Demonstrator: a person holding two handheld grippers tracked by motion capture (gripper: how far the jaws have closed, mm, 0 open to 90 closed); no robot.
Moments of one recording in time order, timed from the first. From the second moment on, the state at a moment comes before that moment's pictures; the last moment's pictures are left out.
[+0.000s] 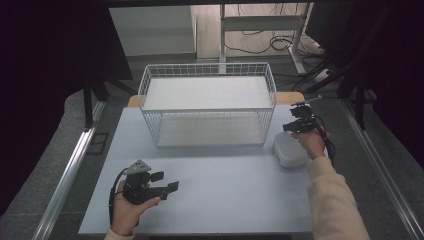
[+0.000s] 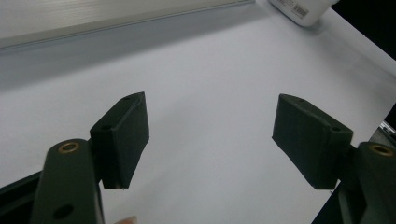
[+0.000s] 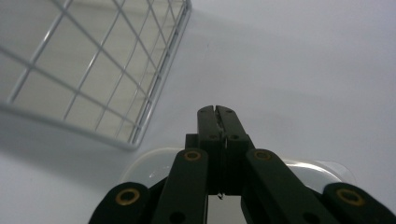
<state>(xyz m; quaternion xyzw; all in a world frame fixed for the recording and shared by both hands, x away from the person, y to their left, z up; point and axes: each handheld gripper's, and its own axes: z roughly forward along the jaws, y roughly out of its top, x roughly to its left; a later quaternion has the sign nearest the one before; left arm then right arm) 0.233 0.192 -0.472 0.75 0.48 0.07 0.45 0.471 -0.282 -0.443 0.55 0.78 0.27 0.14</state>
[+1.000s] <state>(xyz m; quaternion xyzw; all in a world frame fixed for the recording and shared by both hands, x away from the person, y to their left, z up) 0.232 0.194 -0.472 0.74 0.49 0.06 0.45 0.423 -0.350 -0.432 0.55 0.77 0.25 0.18</state>
